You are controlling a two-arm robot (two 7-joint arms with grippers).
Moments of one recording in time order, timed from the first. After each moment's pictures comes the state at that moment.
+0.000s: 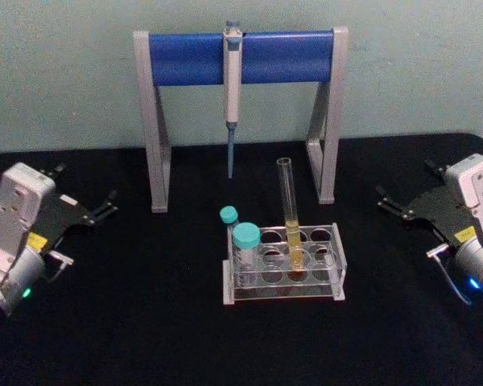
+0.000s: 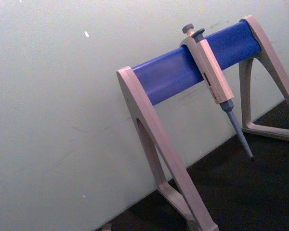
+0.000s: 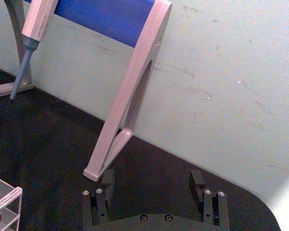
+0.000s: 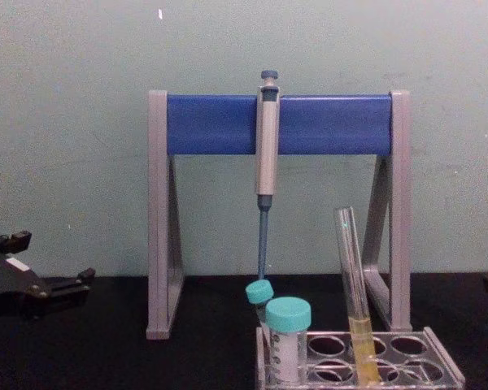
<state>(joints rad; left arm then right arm) -0.20 0.60 0.45 -1.41 -0.25 -0.12 0.03 0.20 0.60 -0.45 -1.41 0.25 -0.12 -0.03</state>
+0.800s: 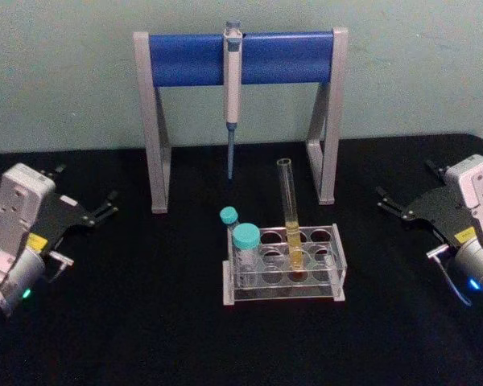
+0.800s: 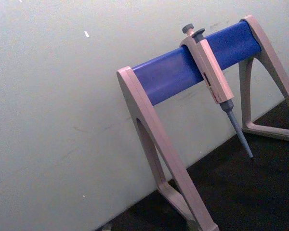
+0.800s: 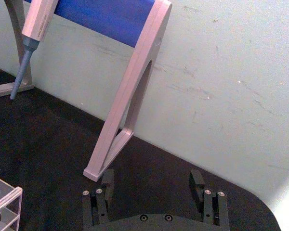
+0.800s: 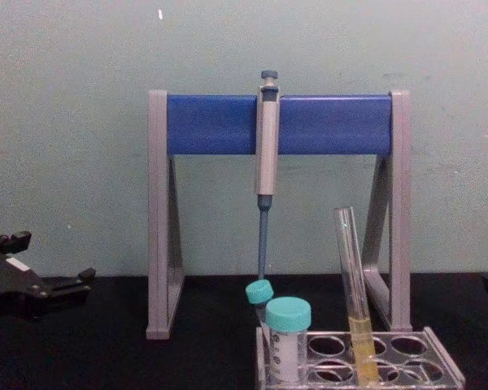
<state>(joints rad) -0.20 0.60 0.45 -1.41 -0.25 -0.12 0.03 0.20 0.60 -0.45 -1.41 0.25 -0.12 -0.03</state>
